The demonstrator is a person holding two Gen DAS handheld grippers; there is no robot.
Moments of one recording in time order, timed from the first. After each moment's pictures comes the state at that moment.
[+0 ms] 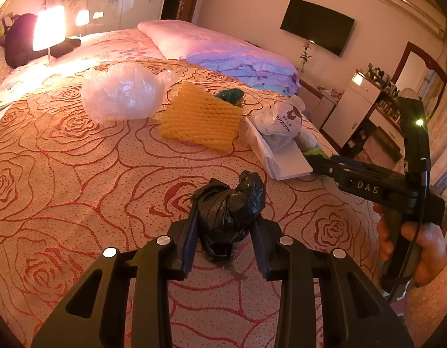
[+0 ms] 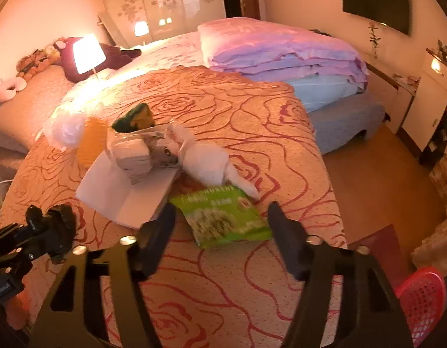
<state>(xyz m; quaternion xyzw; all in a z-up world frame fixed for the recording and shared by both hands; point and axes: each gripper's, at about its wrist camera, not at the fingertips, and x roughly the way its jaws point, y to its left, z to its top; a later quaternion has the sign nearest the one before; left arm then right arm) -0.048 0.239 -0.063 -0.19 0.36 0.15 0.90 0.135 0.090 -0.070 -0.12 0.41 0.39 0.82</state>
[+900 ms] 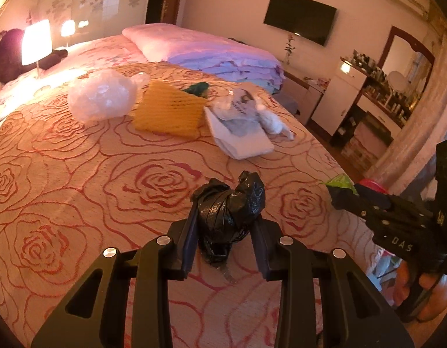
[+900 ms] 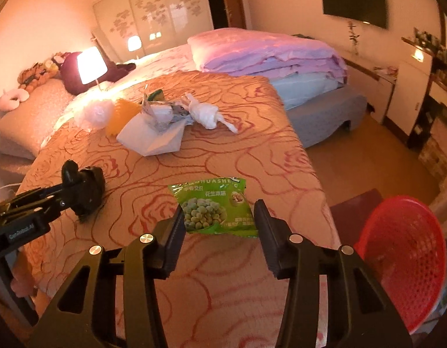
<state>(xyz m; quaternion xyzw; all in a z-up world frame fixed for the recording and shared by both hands) -0.059 0.195 -0.055 -0.16 0.37 0.12 0.91 0.055 0.005 -0.058 -0.08 0.39 0.36 0.85</state>
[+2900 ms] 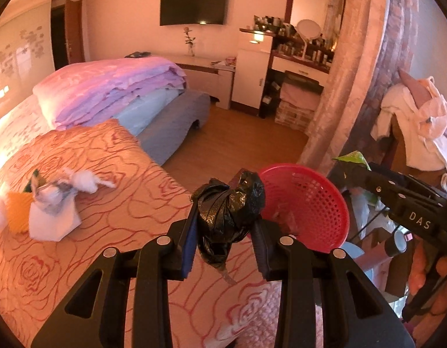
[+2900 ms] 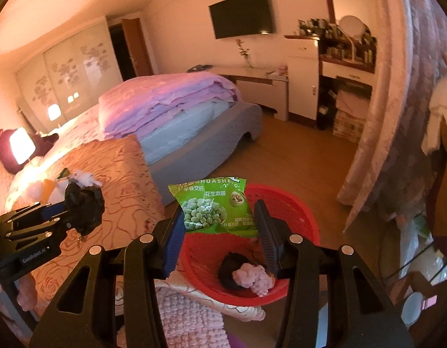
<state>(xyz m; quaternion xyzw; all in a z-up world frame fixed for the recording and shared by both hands) 0.042 0.010 -0.014 -0.02 0.38 -0.06 0.92 0.064 -0.193 -0.011 0.03 0.34 0.15 0.93</state>
